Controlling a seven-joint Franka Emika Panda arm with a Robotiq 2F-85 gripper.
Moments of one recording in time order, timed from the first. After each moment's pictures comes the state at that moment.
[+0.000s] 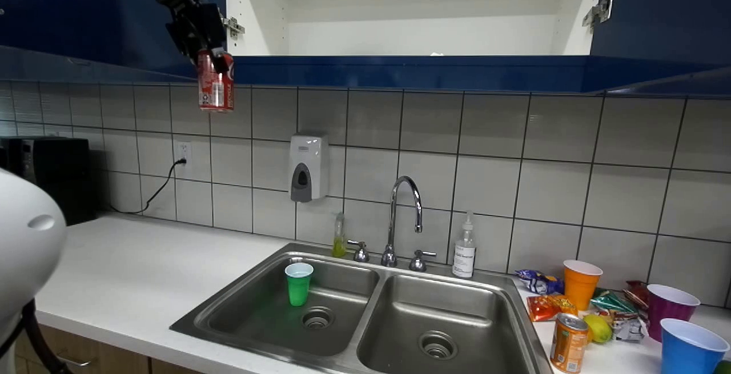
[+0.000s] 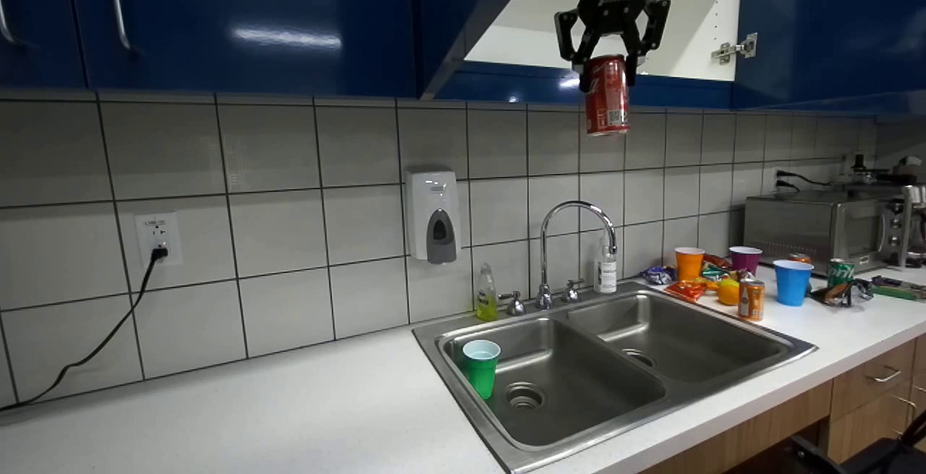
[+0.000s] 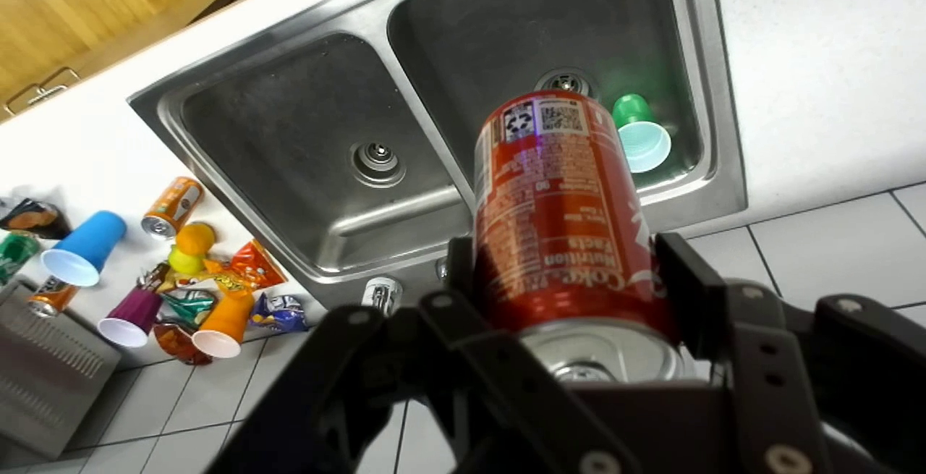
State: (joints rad) arm 0.02 -0.74 0.23 -2.23 -0.15 1.78 0.56
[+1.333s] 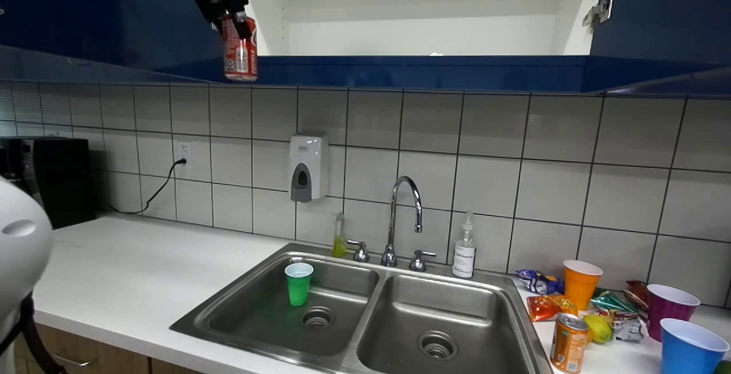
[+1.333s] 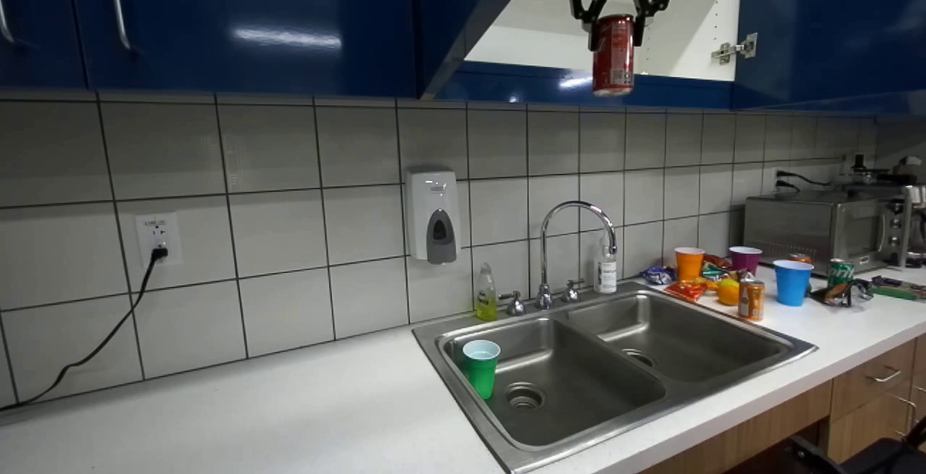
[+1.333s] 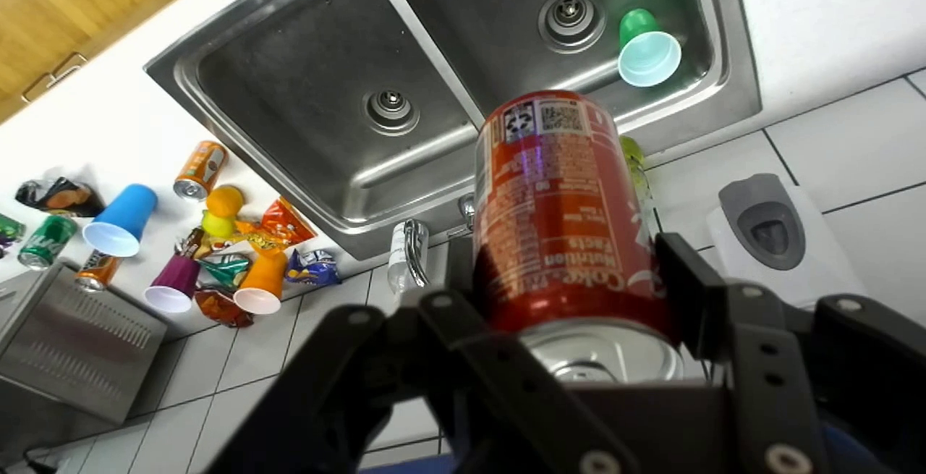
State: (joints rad) arm -0.07 -0.69 0.21 -2.08 -0.16 1.76 0.56
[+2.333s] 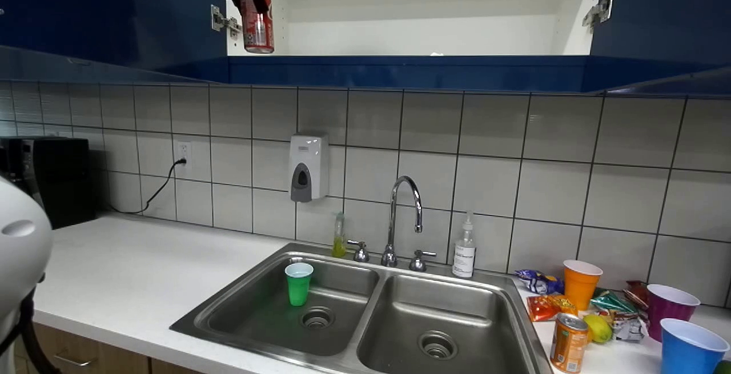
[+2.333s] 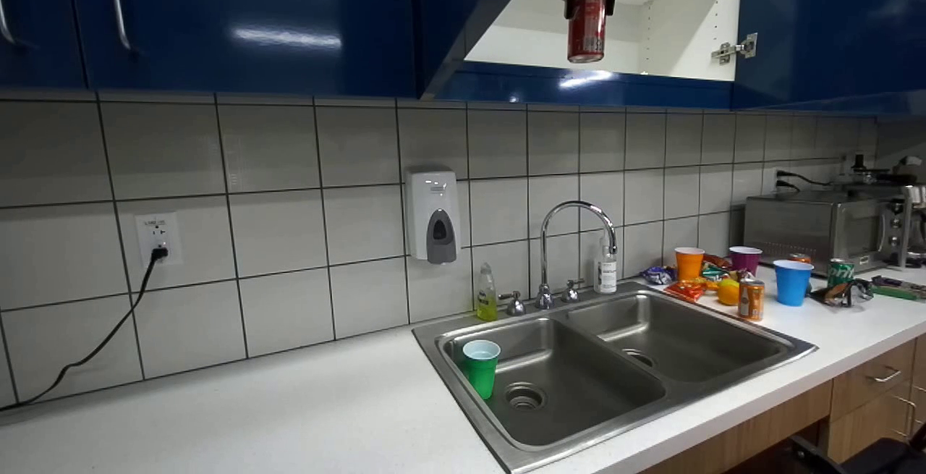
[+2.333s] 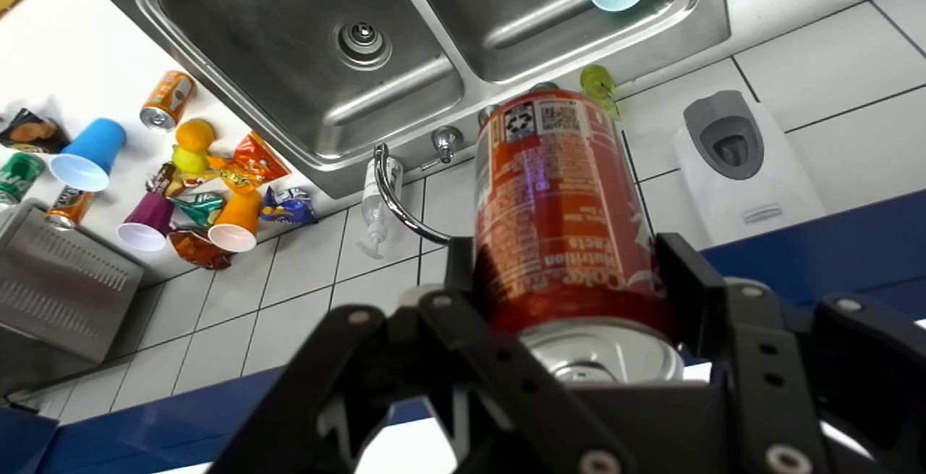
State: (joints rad) arm -0.07 -0.52 0.22 -1.82 -0.21 1.74 0.56
